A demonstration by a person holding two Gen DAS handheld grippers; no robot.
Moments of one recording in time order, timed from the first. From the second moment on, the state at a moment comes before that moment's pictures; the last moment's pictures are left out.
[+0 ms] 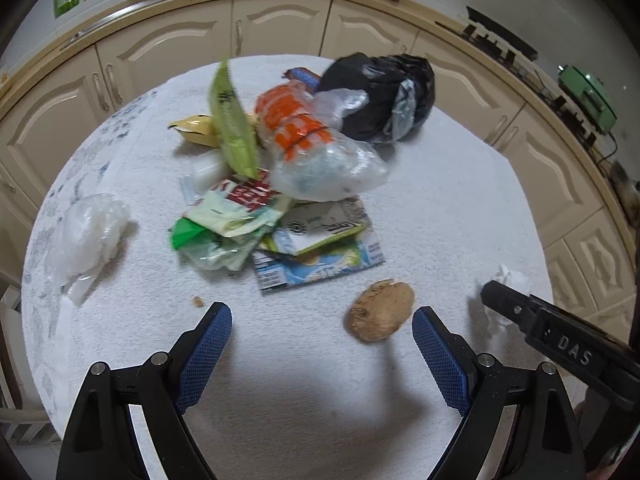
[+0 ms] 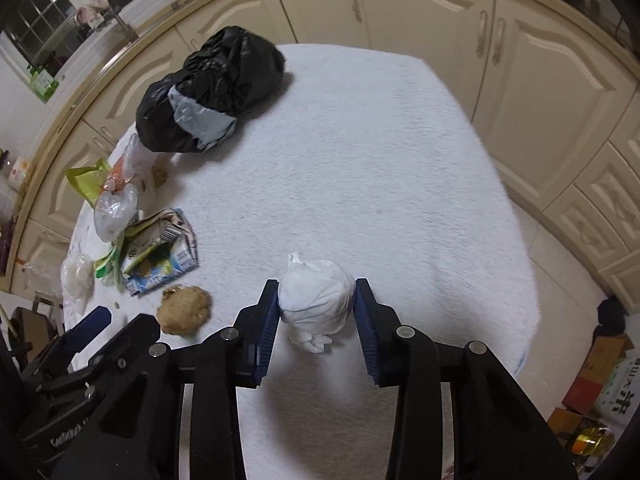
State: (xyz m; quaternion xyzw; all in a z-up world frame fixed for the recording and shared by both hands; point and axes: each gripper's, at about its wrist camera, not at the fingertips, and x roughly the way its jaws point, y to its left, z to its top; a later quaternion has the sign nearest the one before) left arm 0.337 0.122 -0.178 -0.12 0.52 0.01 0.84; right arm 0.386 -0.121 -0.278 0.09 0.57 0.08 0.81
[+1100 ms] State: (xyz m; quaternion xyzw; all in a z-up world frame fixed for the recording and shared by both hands) left arm 0.333 0.042 -0.172 -0.06 0.52 -0.05 0.85; right arm 0.357 -0.196 -0.266 0.14 0.56 0.05 0.82
